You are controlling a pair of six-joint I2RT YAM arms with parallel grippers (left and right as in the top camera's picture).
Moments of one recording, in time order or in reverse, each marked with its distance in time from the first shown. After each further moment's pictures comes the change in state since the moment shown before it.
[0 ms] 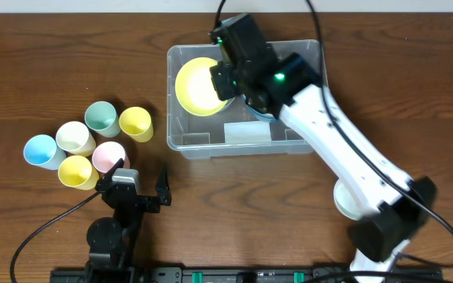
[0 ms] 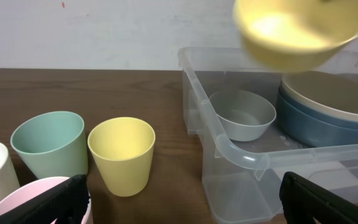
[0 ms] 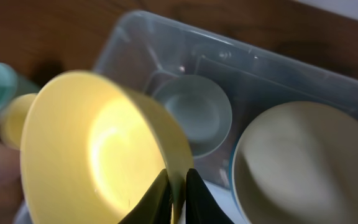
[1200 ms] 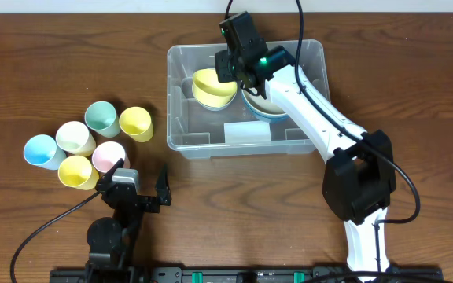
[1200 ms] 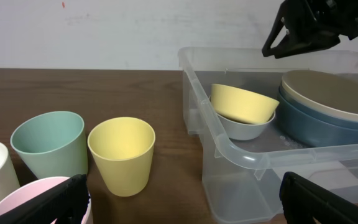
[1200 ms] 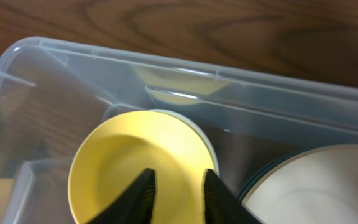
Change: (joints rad) left arm 0.000 0.000 0.000 0.000 0.000 0.000; right arm -0.102 0.225 0.000 0.230 -0.051 0.089
